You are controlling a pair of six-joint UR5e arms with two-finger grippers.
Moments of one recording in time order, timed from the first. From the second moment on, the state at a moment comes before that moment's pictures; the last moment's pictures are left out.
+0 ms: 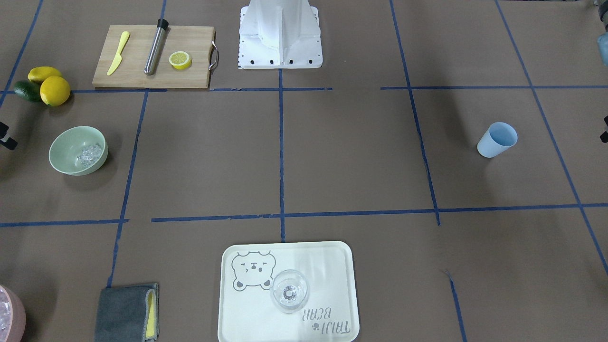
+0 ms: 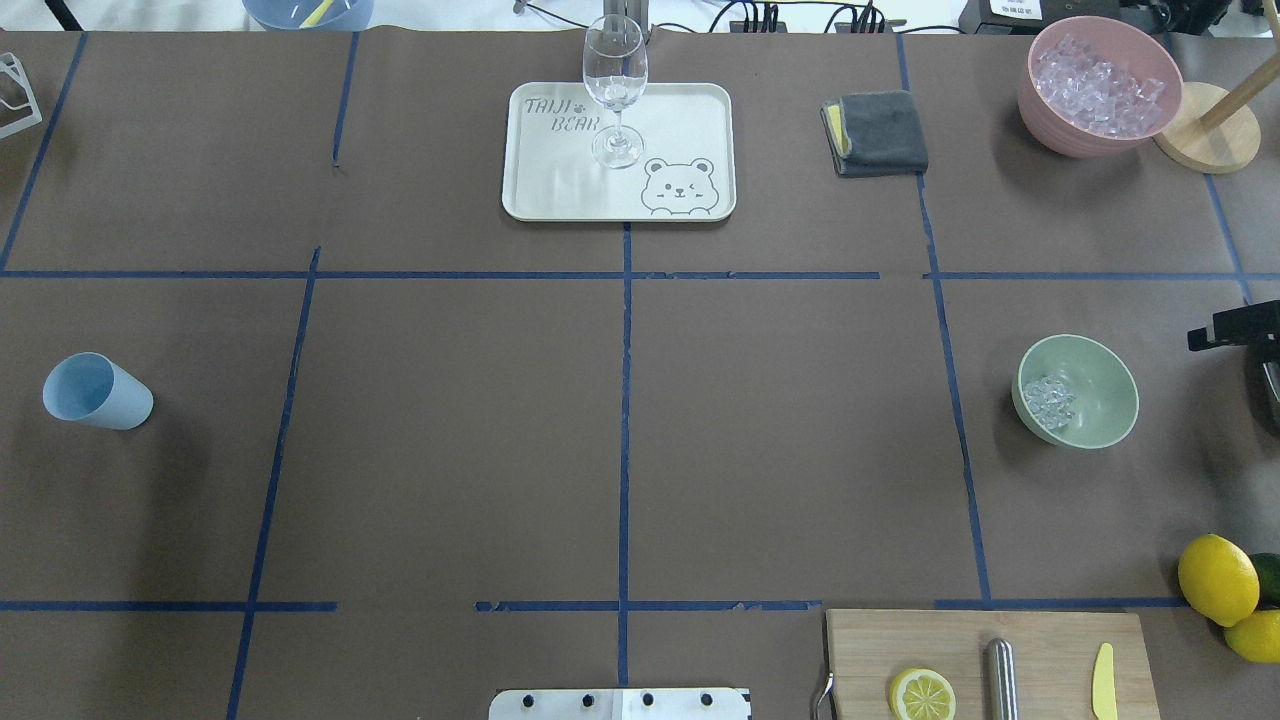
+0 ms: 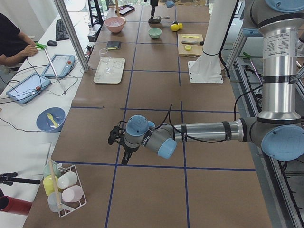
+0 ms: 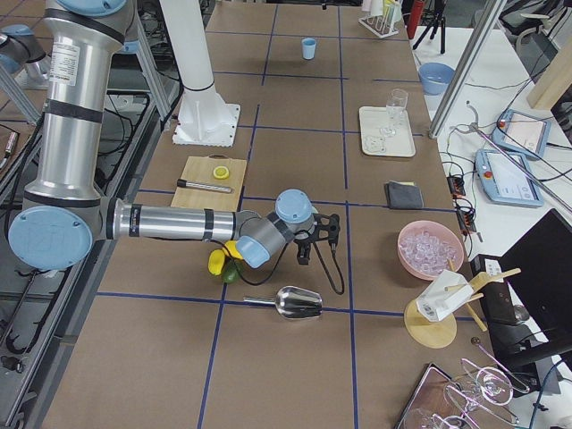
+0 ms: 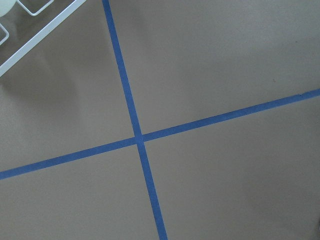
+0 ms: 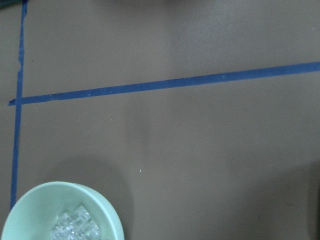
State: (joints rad) left arm -1.47 -1.48 -1.54 -2.16 -2.33 -0.16; right arm 1.24 -1.74 1.65 -0.83 2.37 0.72
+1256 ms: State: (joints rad) left arm -1.62 -1.56 -1.60 -1.72 -2.34 0.10; right arm 1.51 -1.48 1.70 -1.79 2.38 -0.19
